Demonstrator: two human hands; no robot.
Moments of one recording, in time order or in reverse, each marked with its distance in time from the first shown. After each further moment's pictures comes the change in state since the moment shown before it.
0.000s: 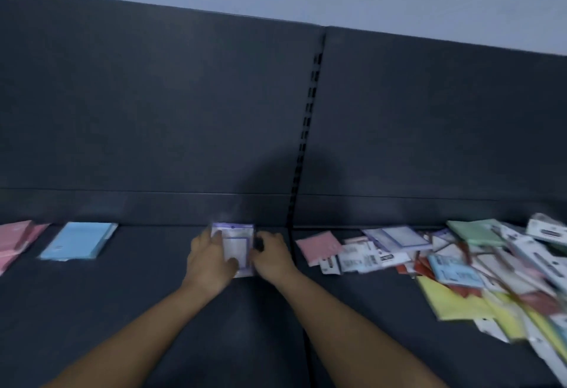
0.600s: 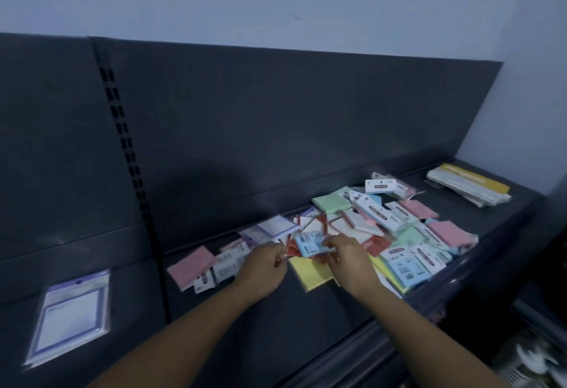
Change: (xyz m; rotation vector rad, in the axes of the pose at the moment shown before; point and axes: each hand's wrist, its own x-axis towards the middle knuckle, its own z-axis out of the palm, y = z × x) left_hand -0.038 0.242 0.124 -0.221 -0.424 0.646; right_hand -0.140 0.197 -0.228 -0.435 0.561 0.162
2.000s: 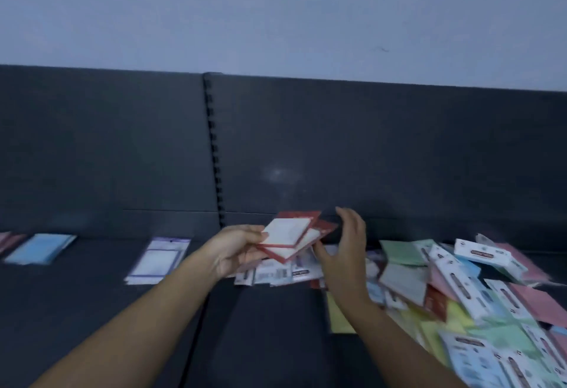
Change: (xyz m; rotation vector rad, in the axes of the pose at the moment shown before) left_hand -0.018 0.034 -0.084 -1.160 0.392 -0.652; right_hand 0.052 -0.048 -0.010 0.763 0.172 -0.264
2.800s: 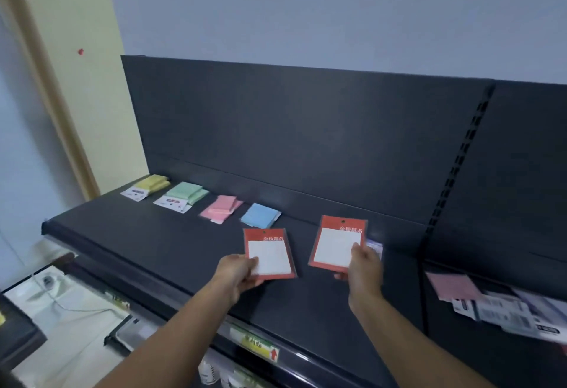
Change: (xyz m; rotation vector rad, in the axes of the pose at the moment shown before) left_hand -0.144 -0.027 -0.361 -0.157 0.753 0.038; right_hand -0.130 -0.188 0.289 0.507 -0.324 0.690
